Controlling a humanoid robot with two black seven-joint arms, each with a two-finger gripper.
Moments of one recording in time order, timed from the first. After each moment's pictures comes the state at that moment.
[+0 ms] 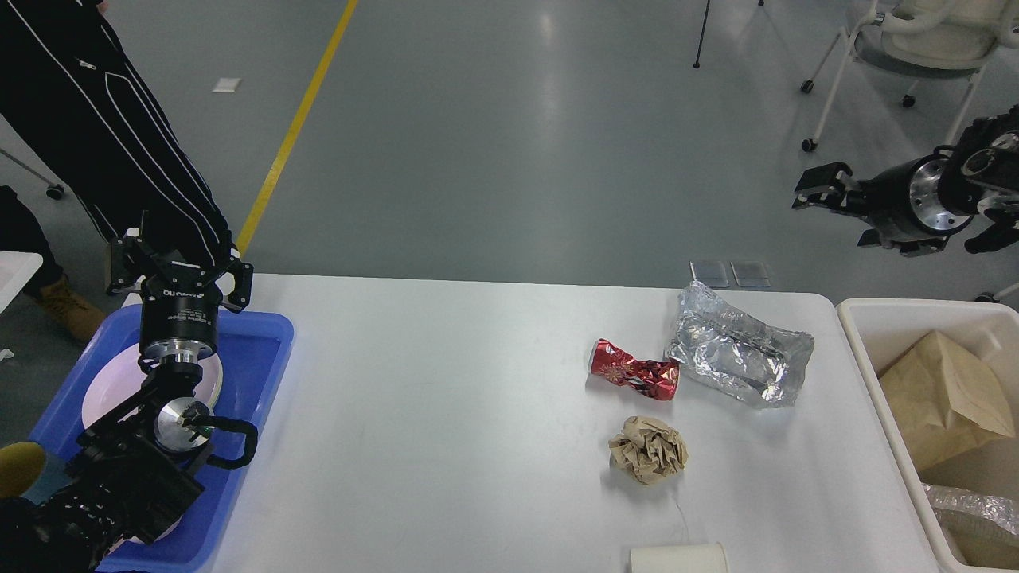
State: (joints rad) left arm -0.67 0.17 -0.85 -0.28 -0.13 -0.62 -0.71; right arm 1.64 -0.63 -0.80 0.89 -0.22 0.34 -0.15
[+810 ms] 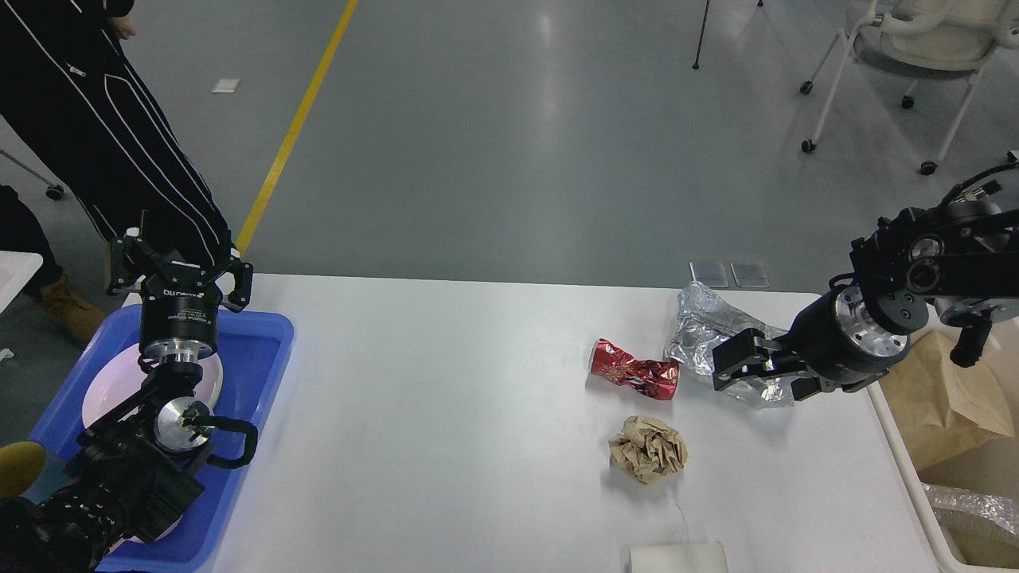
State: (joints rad) left arm -0.67 0.17 -0.85 -0.28 -0.13 -0.62 -0.72; right arm 1.82 -0.64 -0.95 1.46 -0.37 0.44 -0.17
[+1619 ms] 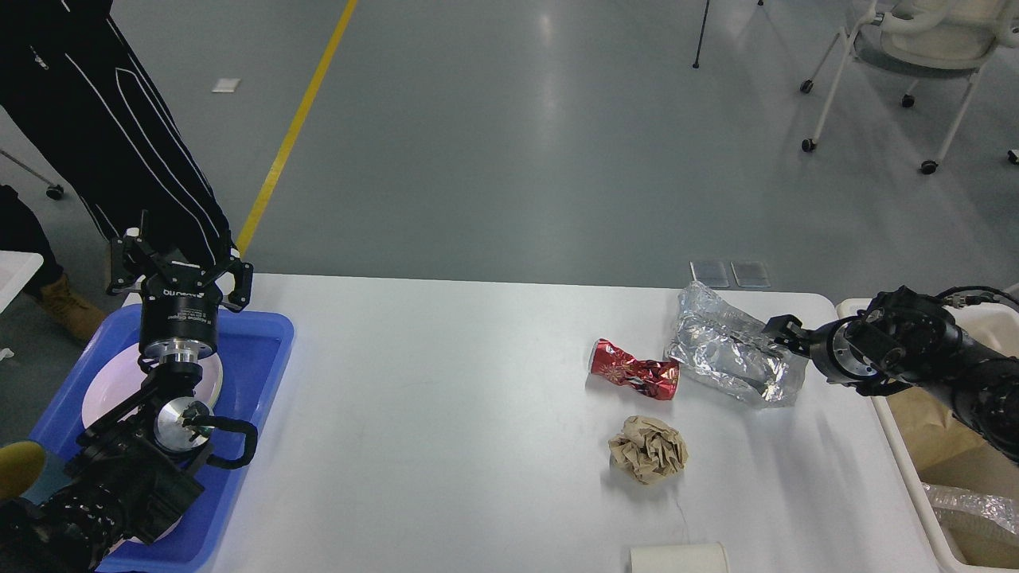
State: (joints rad) left arm -0.67 0.17 -0.85 -0.28 -0.13 -0.62 -0.72; right arm 0.99 -0.28 -0.61 0.25 -0.25 0.37 -0.15
